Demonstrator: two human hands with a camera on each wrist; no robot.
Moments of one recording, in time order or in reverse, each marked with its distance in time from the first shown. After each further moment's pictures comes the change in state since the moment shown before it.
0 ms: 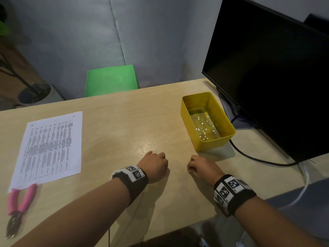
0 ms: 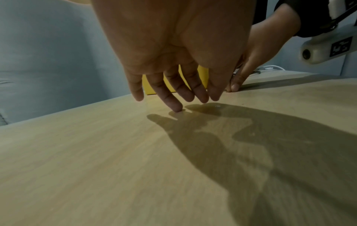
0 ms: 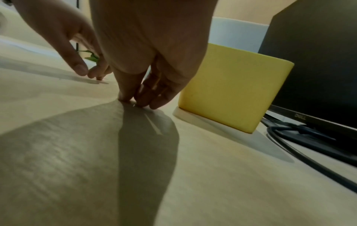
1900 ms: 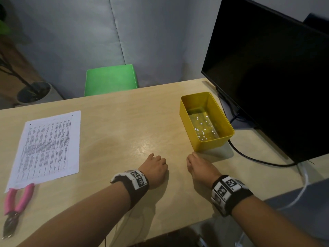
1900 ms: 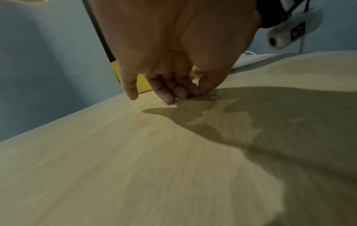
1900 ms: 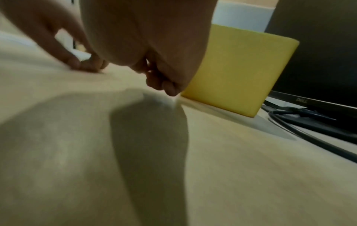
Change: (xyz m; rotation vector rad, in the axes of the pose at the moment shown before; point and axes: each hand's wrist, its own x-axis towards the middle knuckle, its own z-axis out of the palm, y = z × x) left_hand -0.001 0.013 0.012 0.182 -0.032 0.056; right_hand -0.001 -0.009 -0.003 0.055 0.011 0.089
